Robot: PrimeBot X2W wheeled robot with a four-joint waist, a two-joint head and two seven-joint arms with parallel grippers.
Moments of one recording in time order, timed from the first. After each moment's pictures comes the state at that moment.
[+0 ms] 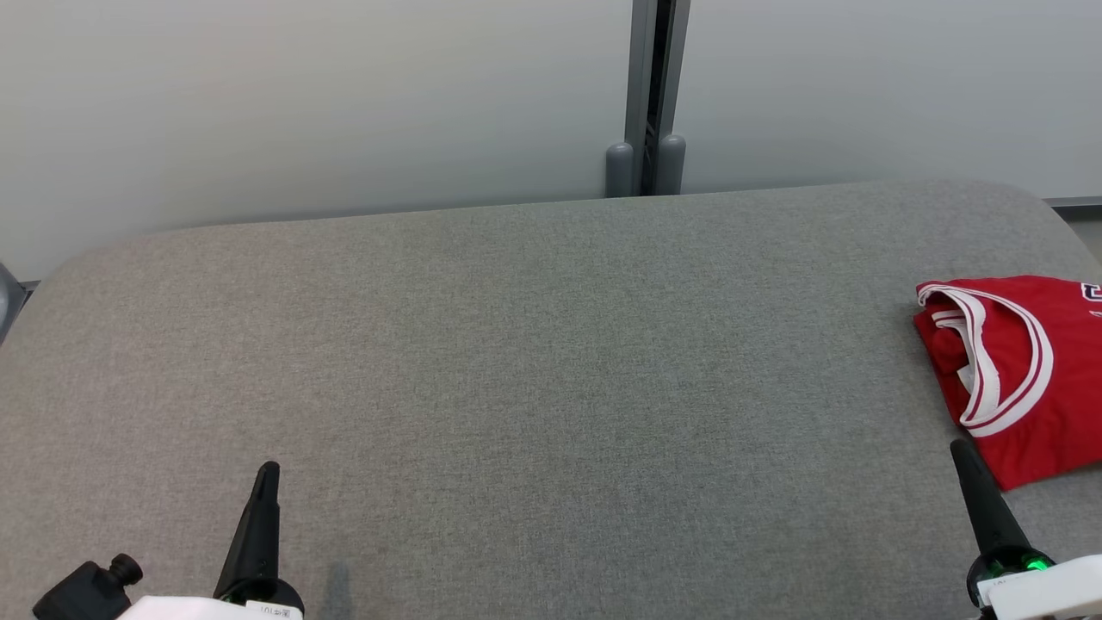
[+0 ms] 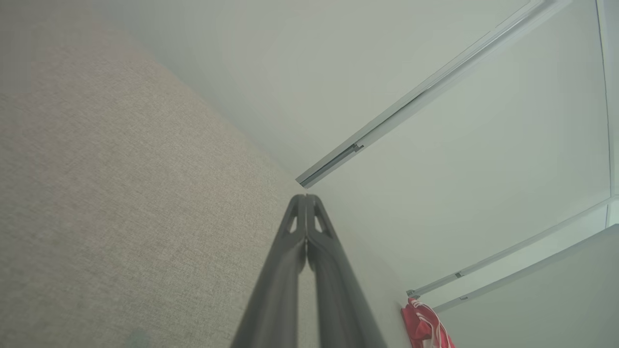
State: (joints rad) left arm 0.14 0.14 -0.08 0.00 -1.06 -0.03 -0.08; right arm 0.09 -0.08 -0.09 0.01 1.04 0.13 0.10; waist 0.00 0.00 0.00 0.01
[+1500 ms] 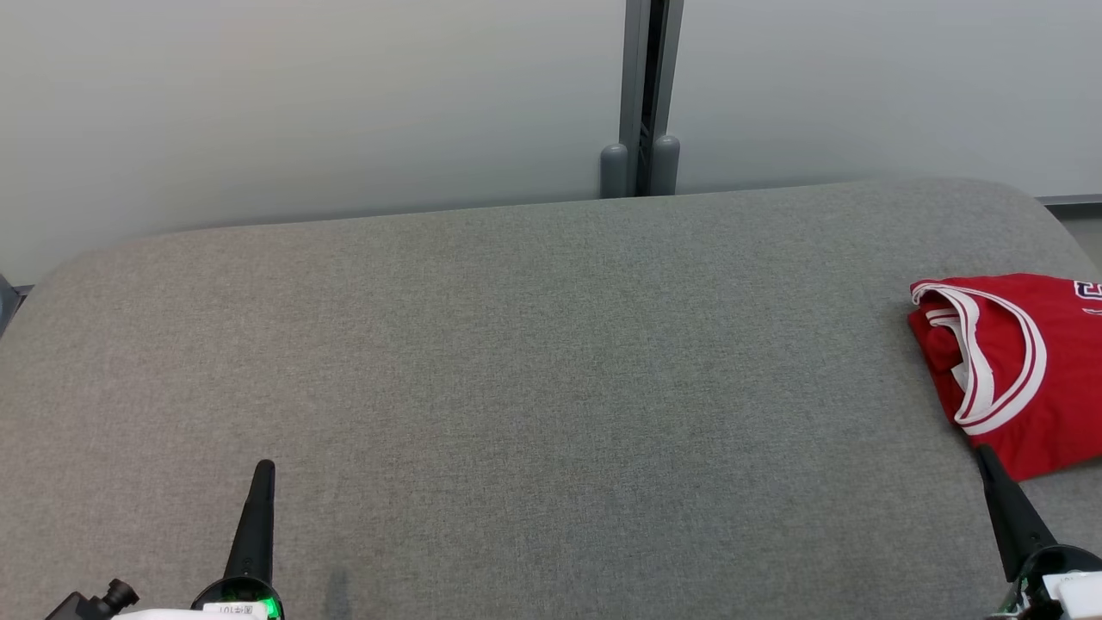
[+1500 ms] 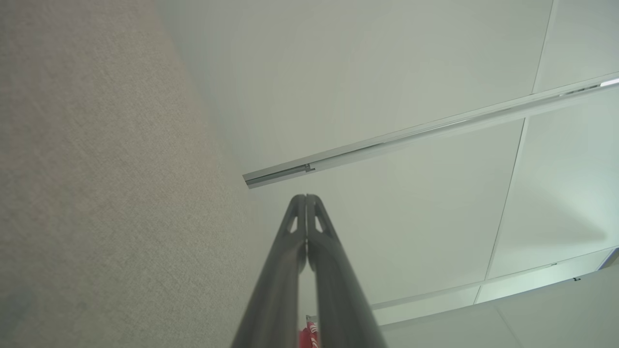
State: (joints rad) left arm 0.15 0.09 -0.05 -0.02 -1.46 -0.10 -0.06; right arm 0.09 -0.08 -0.15 0.05 1.47 0.13 0.17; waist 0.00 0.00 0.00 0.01
